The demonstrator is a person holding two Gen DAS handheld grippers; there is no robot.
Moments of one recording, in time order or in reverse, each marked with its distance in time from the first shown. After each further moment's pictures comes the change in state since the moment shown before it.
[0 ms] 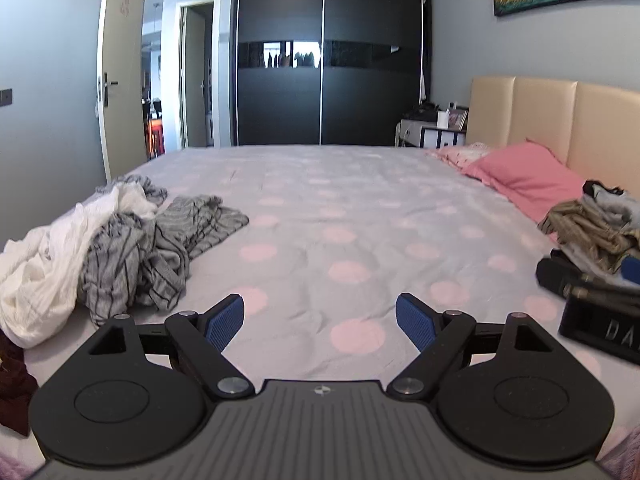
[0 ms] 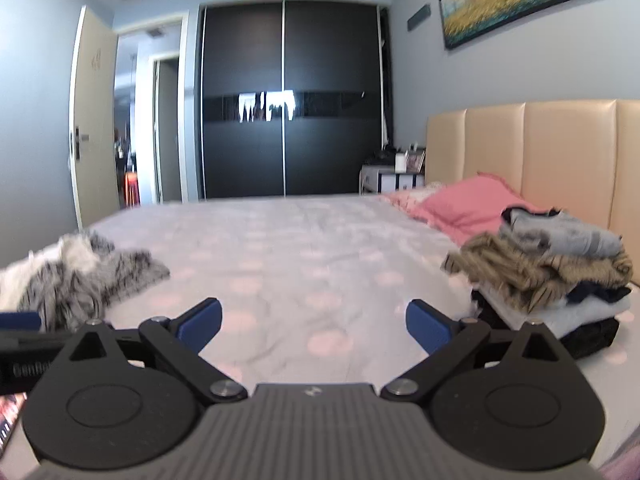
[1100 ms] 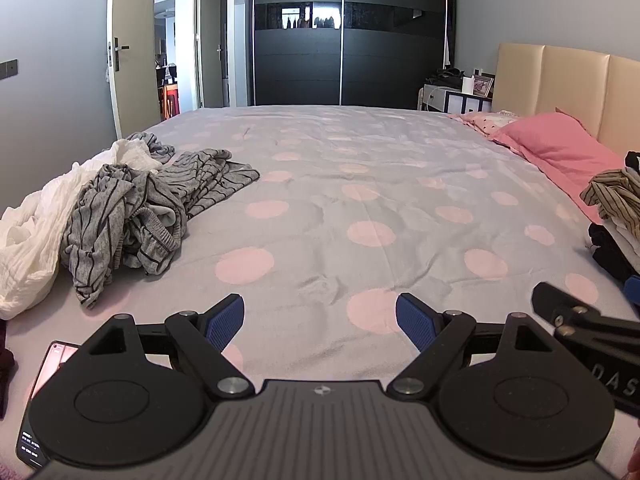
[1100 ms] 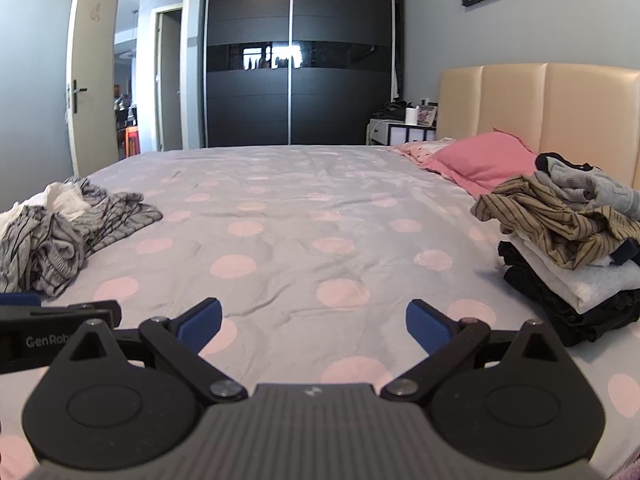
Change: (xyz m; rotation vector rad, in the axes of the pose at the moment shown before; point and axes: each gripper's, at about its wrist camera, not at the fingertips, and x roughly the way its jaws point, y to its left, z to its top) left arm 0.054 0.006 -0.027 -0.018 0.102 0.056; right arm 0.051 0.006 -0.028 -0.034 0.118 0.008
